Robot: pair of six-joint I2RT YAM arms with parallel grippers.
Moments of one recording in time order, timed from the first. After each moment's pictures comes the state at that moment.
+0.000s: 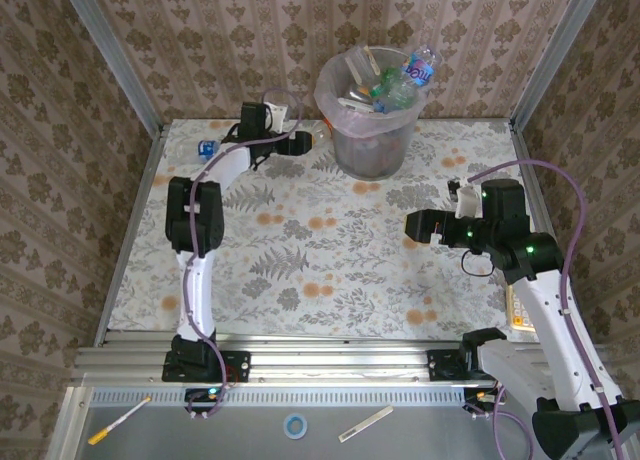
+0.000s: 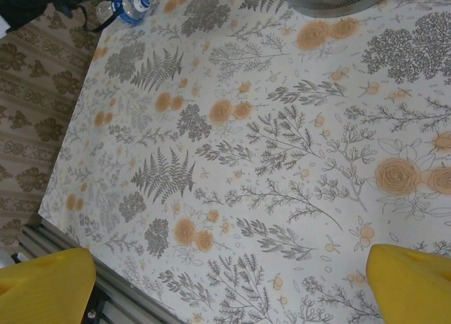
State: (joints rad) left arm -0.27 2.30 1.88 -0.23 0.45 -0.12; right arm 0.13 0.88 1.00 -0.86 -0.47 0.33
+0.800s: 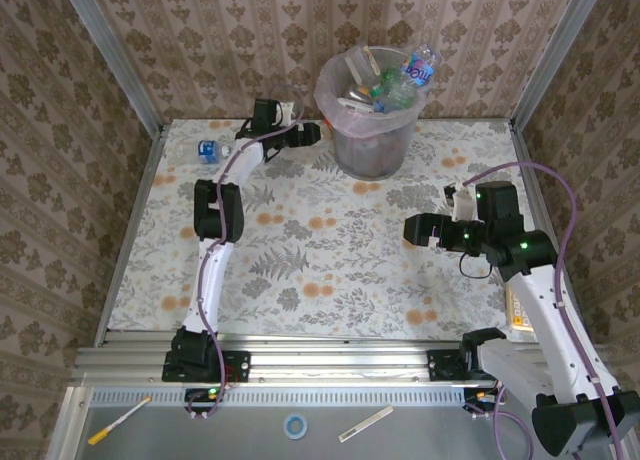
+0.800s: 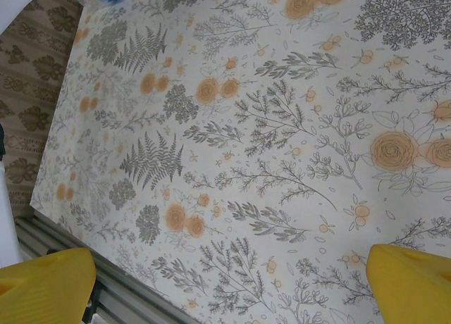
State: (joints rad) left arm -0.27 2.70 2.45 -0.40 0.53 -0.28; right arm 0.13 0.90 0.97 -0.88 -0.47 0.33
